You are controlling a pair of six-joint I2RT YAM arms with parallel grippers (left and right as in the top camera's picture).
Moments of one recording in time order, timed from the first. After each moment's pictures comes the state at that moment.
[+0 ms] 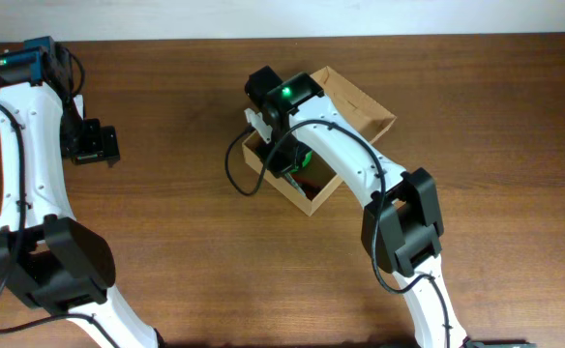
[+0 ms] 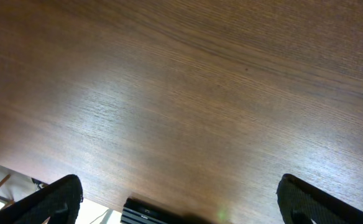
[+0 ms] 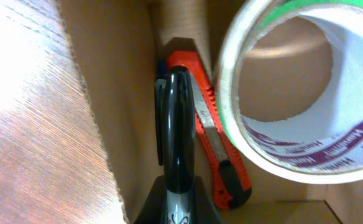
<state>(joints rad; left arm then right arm) 0.24 1.97 2.00 -1.63 -0.22 -0.04 0.60 2.33 2.15 -1.35 -0.10 -0.06</state>
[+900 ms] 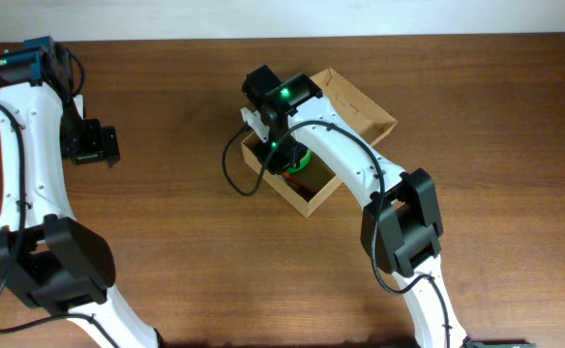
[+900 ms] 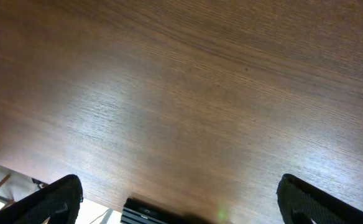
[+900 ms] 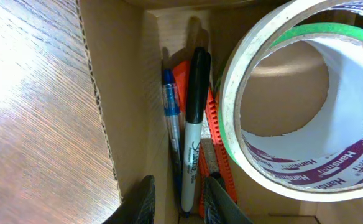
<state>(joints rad) 0.24 1.97 2.00 -1.63 -0.22 -0.04 0.60 2.33 2.15 -1.31 -0.10 -0.08</state>
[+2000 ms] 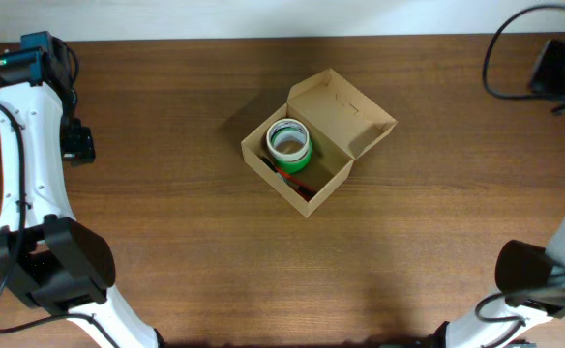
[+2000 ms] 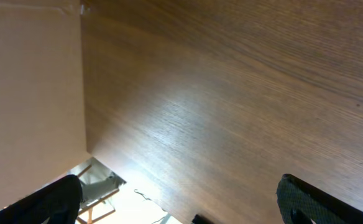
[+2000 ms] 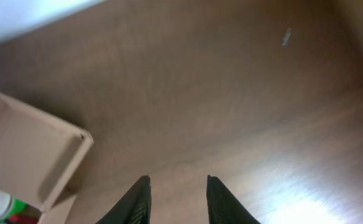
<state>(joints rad) 0.24 1.97 2.00 -1.55 -0.56 0.01 -0.30 1.90 2.42 -1.57 0.02 0.11</state>
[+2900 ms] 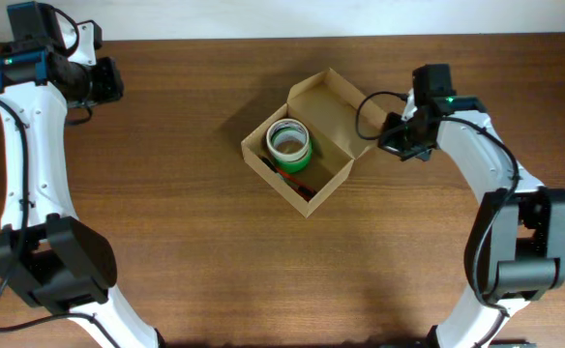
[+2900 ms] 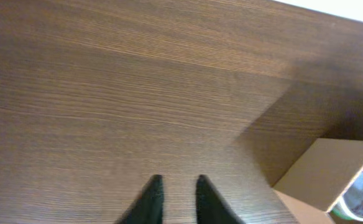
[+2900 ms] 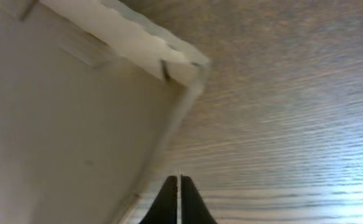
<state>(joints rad) 0.23 1.97 1.99 -1.07 0.27 0.02 0.04 1.93 1.44 -0.76 -0.21 0.39</state>
